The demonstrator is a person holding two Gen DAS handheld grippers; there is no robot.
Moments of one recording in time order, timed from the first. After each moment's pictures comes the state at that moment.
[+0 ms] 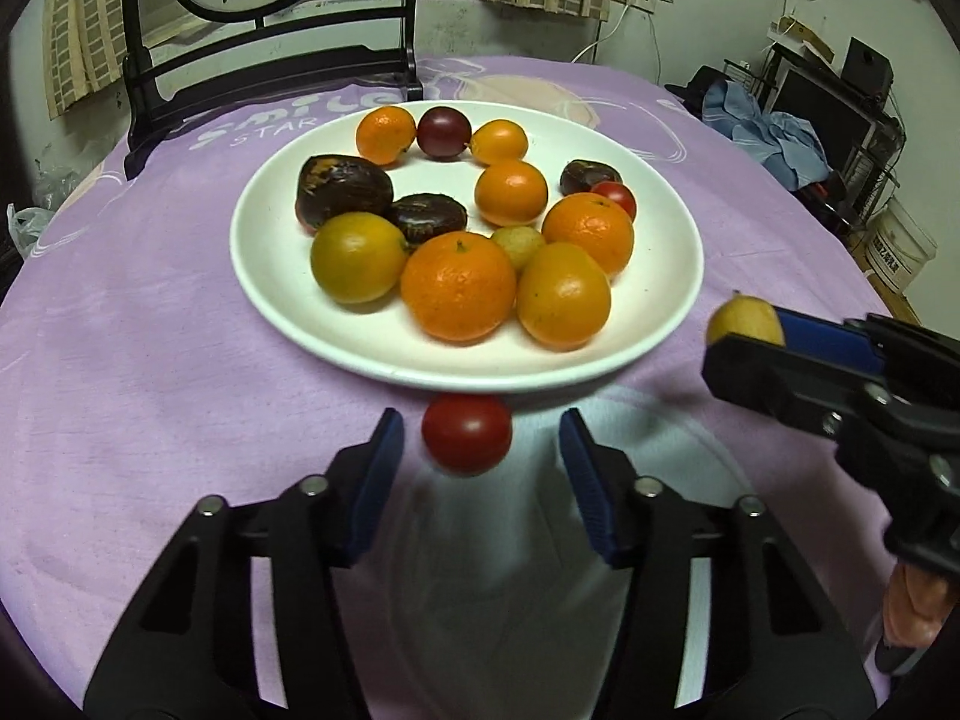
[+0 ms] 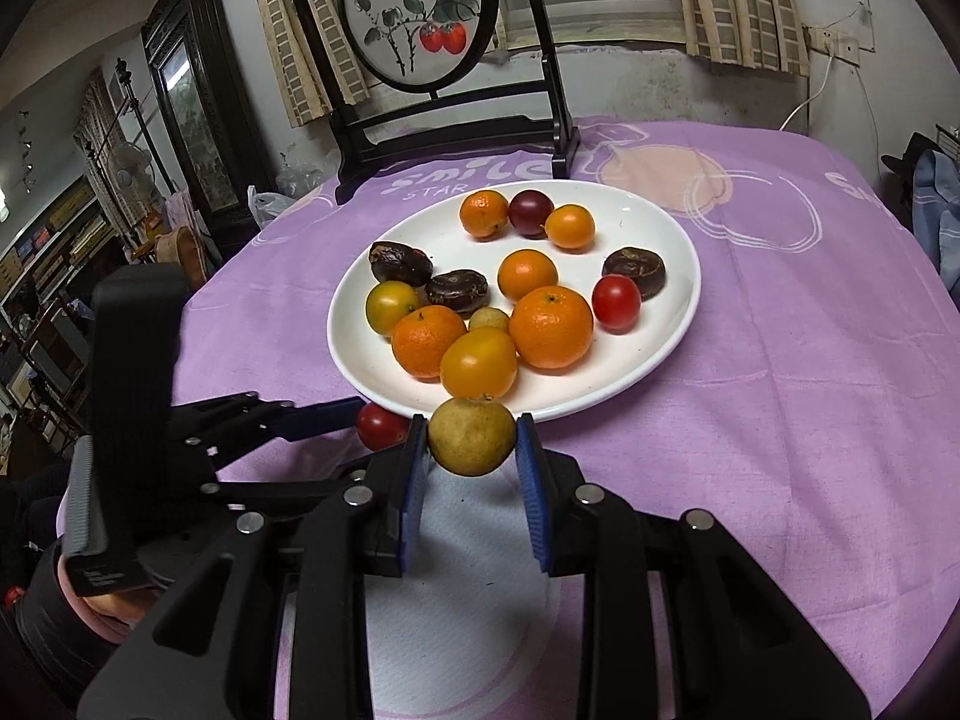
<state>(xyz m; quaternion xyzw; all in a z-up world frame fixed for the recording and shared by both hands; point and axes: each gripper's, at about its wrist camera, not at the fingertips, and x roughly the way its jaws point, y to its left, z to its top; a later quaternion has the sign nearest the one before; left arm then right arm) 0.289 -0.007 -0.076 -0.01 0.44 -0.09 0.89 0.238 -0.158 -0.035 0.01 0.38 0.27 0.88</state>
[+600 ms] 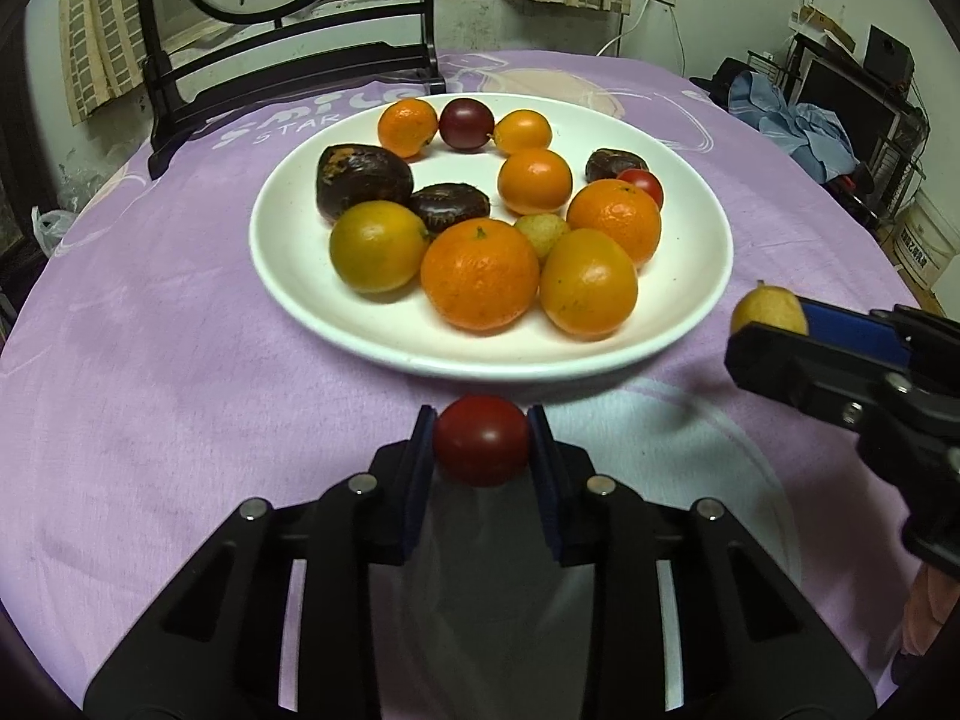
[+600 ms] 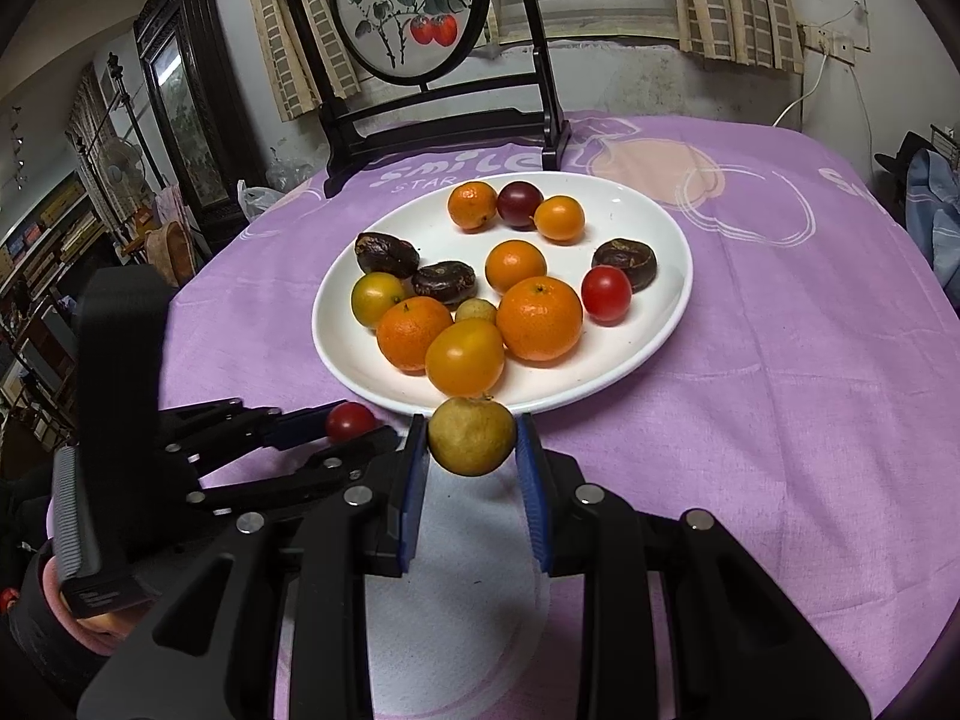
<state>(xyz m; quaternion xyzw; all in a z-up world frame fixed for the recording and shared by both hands) 0.284 -0.008 -0.079 0.01 0.44 -0.06 0.90 0.237 -0.156 -0.041 0.00 0.39 0.26 0.88</state>
